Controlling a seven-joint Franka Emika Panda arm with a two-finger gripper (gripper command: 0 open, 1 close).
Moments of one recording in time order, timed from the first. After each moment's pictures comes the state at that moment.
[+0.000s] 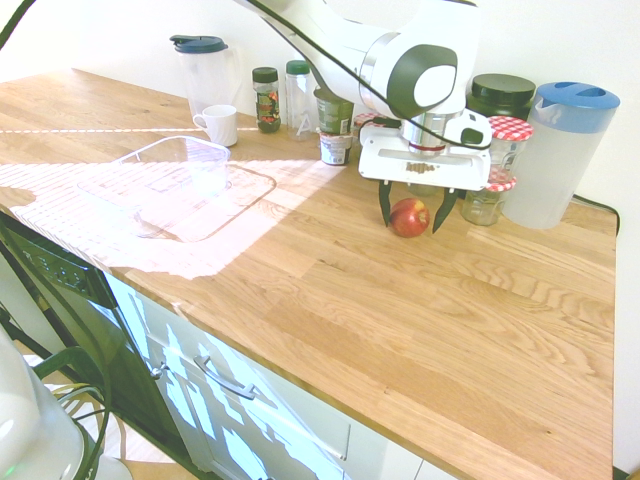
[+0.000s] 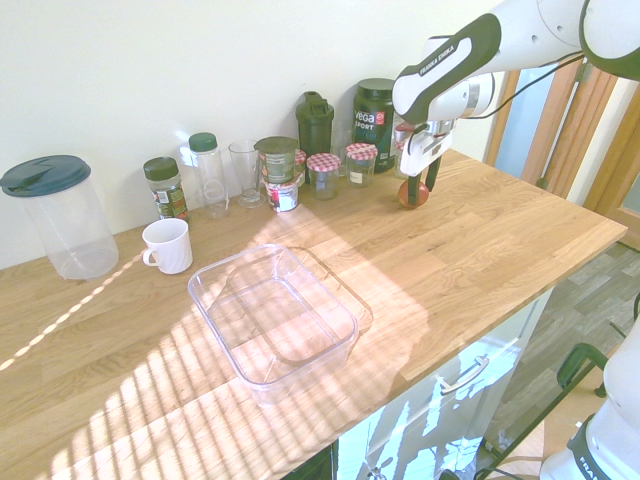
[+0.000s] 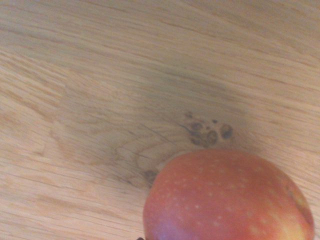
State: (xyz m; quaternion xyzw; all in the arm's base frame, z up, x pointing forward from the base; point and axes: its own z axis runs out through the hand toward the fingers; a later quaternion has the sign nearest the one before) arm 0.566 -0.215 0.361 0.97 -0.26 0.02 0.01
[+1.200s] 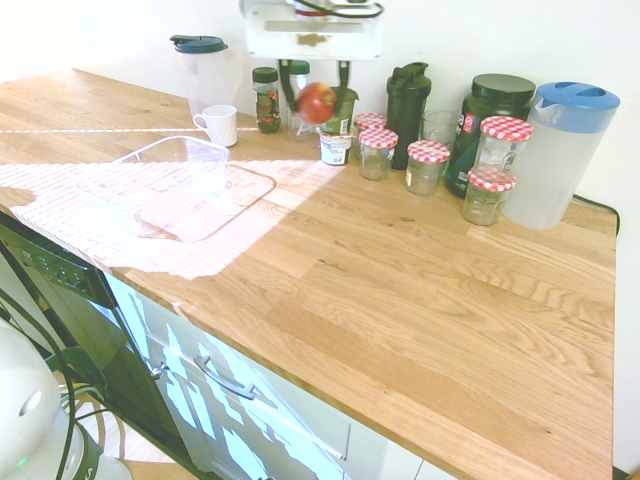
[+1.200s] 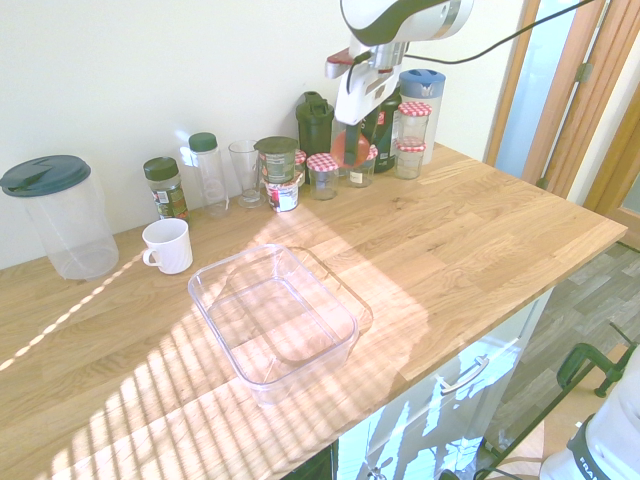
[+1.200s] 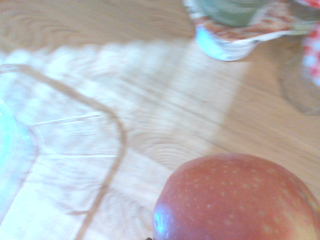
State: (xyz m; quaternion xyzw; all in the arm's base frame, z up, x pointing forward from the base) arm 0.526 0.012 0.519 0.99 -0.15 0.07 -0.02
